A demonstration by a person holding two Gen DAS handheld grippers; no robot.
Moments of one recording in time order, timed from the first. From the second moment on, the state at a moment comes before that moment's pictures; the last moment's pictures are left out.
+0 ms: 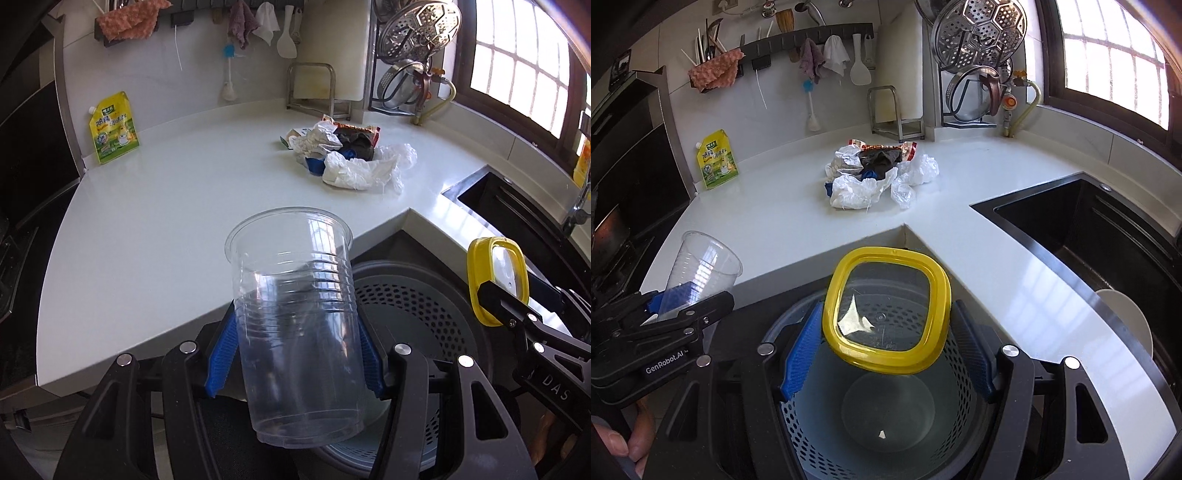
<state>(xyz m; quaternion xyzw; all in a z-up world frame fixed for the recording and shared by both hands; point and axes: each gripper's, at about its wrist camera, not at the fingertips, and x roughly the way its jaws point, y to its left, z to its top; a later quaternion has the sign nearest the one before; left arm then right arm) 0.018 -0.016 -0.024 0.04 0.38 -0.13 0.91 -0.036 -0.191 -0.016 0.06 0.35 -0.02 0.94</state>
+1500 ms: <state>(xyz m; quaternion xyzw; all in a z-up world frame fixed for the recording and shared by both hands) 0.015 -0.039 -0.104 0.06 0.47 -0.12 0.87 -0.036 -0.207 -0.101 0.09 0.44 0.01 0.90</state>
